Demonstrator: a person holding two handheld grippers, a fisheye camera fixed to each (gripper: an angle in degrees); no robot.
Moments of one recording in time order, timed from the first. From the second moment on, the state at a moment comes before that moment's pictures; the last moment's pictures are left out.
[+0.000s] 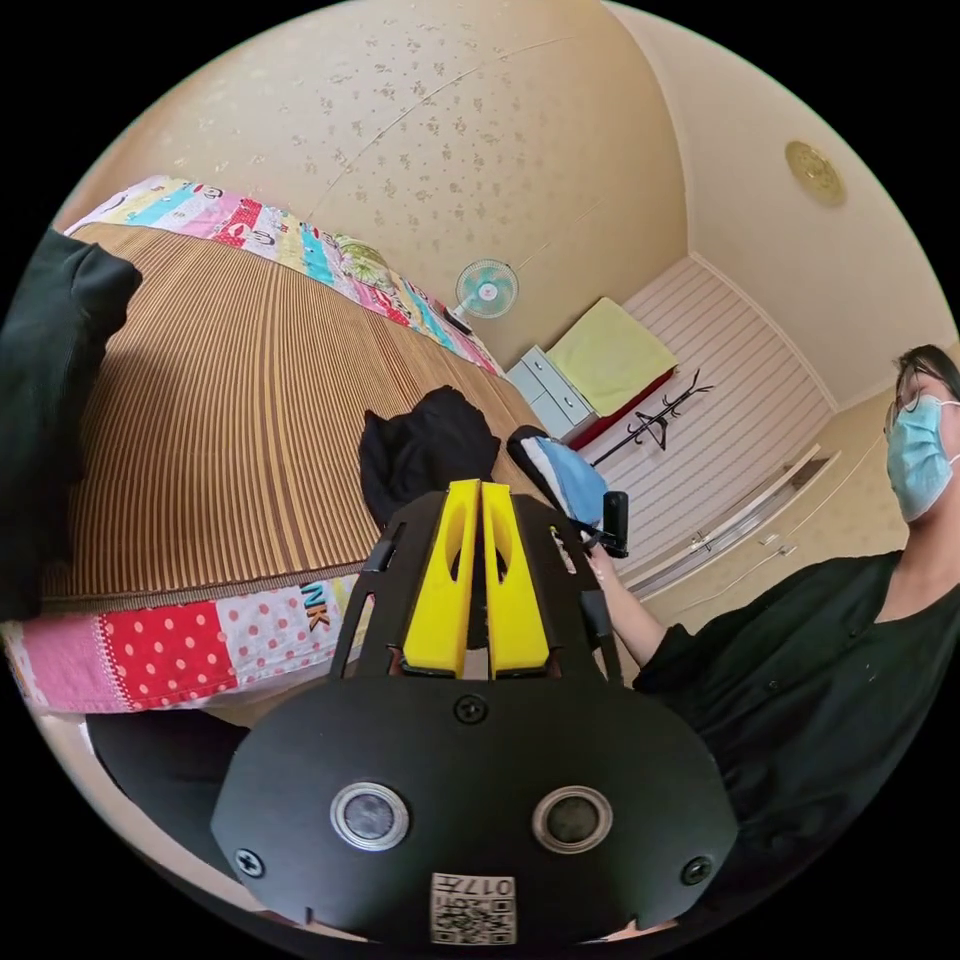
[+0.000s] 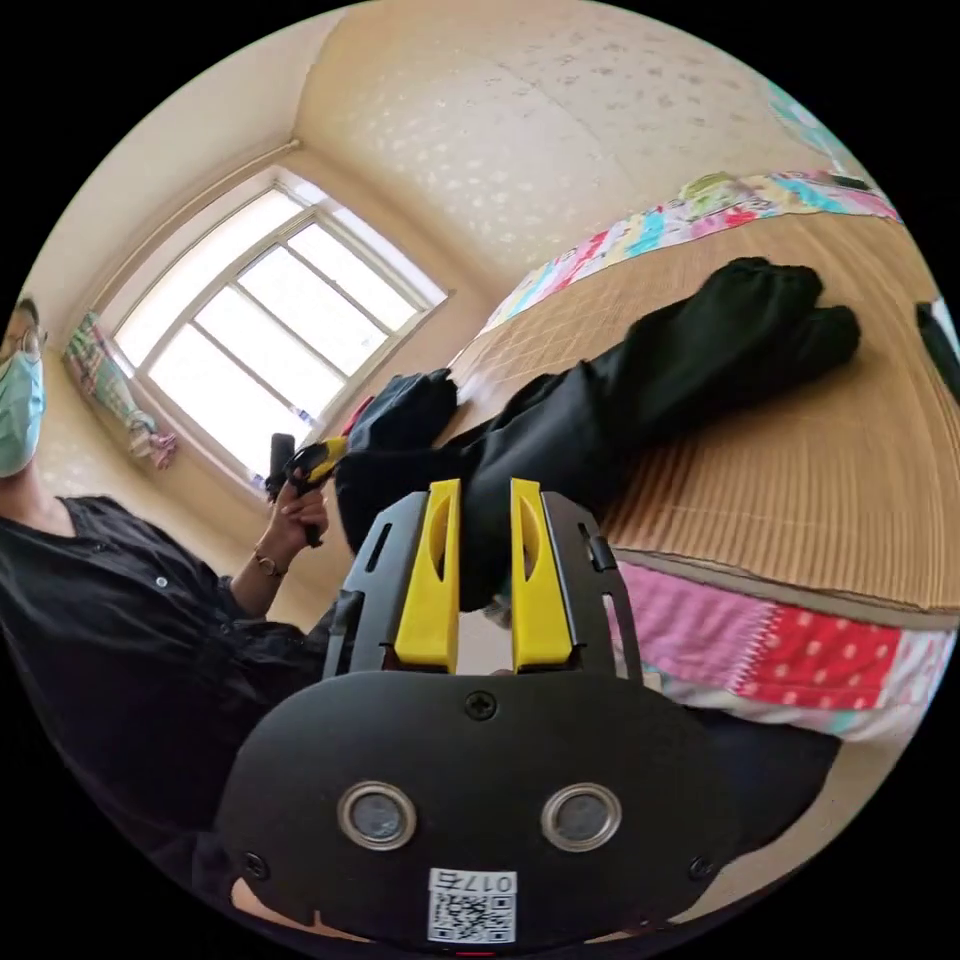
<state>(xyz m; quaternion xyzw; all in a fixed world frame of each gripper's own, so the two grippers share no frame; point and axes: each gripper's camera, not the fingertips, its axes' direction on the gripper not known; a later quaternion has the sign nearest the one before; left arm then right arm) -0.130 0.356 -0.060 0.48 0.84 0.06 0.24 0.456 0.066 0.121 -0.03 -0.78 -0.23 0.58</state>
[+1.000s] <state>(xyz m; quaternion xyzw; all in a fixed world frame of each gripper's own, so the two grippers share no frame) -0.213 0.437 -0.205 0.59 0.79 0.11 0.16 0.543 -0.015 0.032 -0.03 -0.96 -0.22 0.18</state>
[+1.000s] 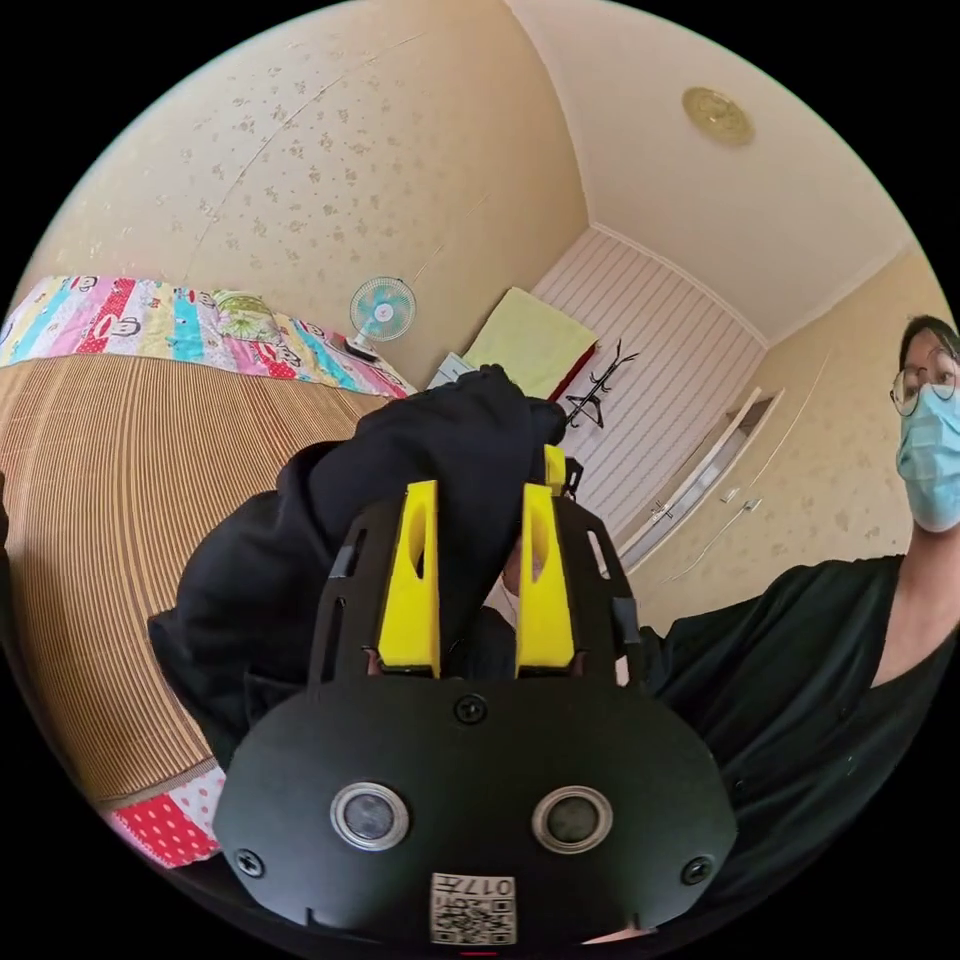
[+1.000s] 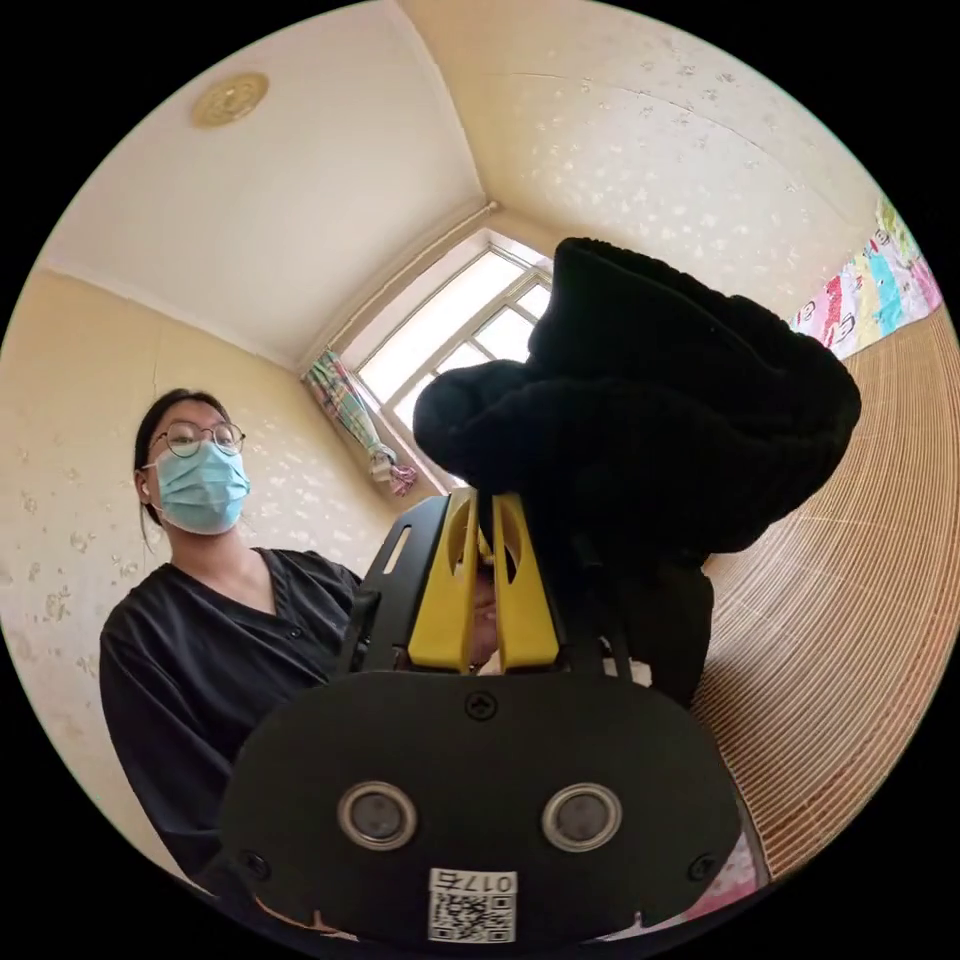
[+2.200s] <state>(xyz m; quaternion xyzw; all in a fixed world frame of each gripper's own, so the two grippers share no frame) -0.126 0.175 -0.184 0.44 0.80 0.04 0.40 0.323 -0.074 0.134 0.02 -0.65 -0.28 0.71</state>
